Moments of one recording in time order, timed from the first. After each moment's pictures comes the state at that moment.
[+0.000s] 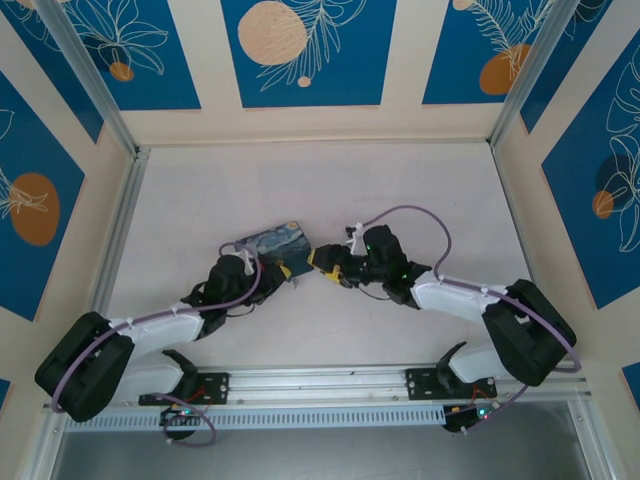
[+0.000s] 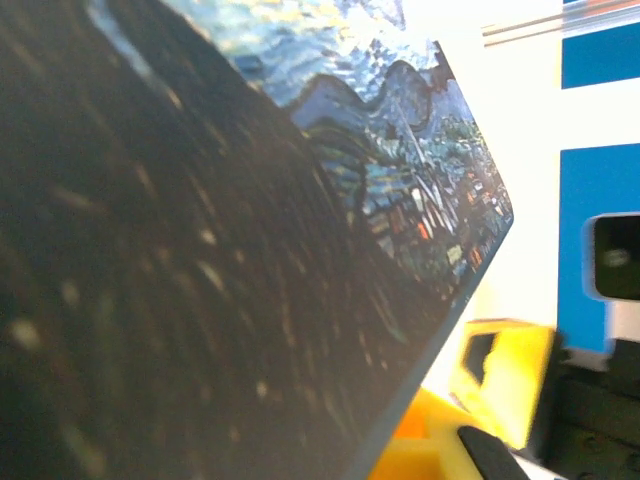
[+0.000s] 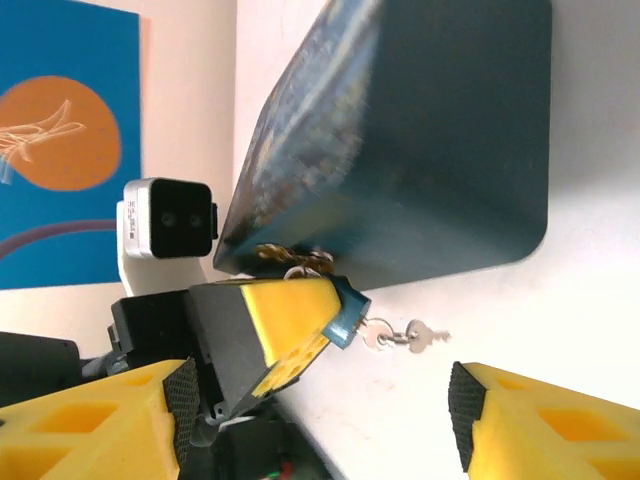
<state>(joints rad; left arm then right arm) -0.62 1.21 0.31 0.43 0.23 -1.20 0.68 1.35 0.63 0.20 -0.46 1.04</state>
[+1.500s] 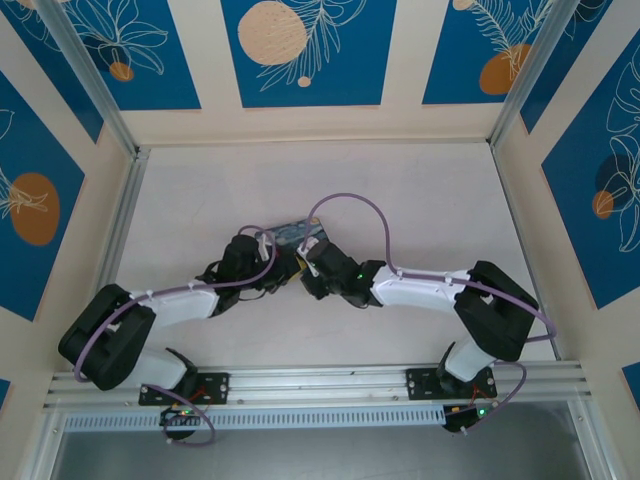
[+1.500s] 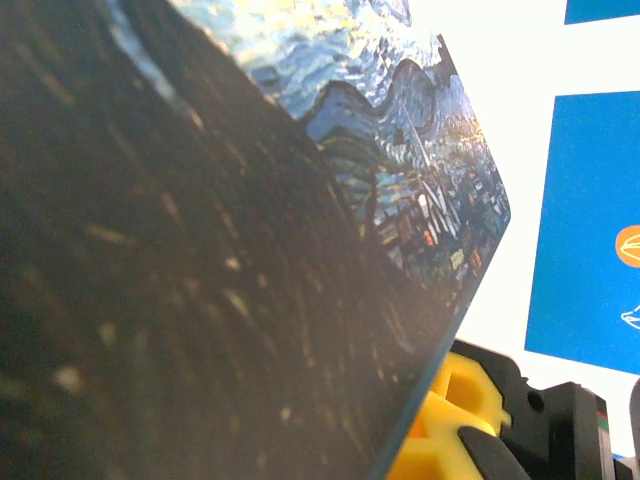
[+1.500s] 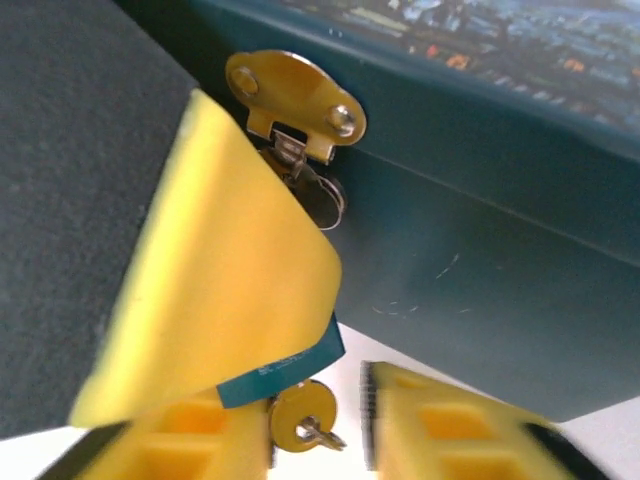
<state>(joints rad) -0.61 1.39 0.49 0.39 0.40 -1.20 0.96 1.57 0.87 -0.16 0.14 0.21</state>
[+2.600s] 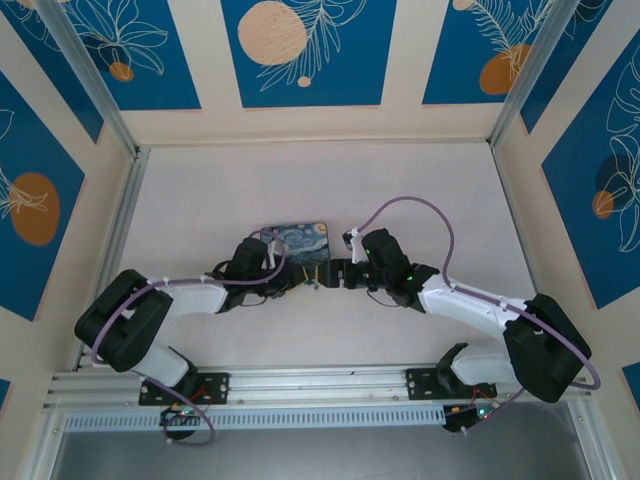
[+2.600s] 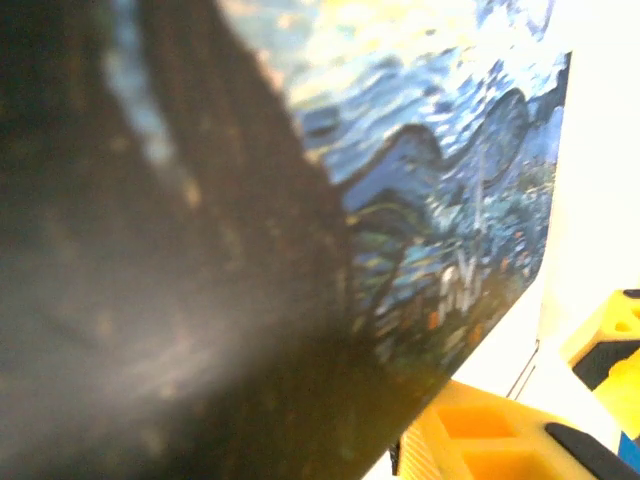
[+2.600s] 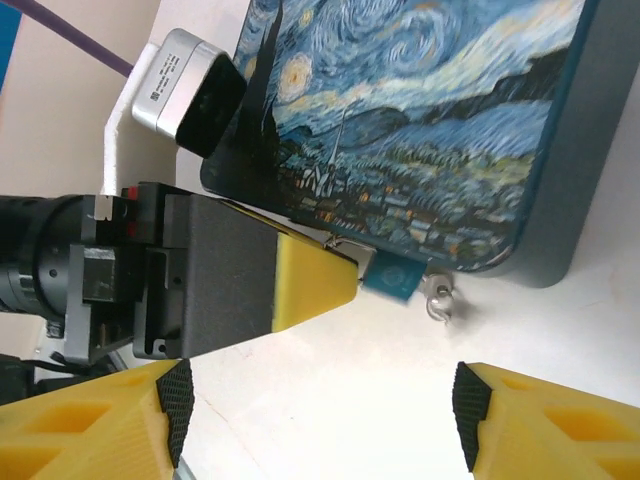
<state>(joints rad) -0.62 1.51 0.52 0.30 0.42 -1.02 0.72 1.27 0.60 0.03 -0.33 0.70</state>
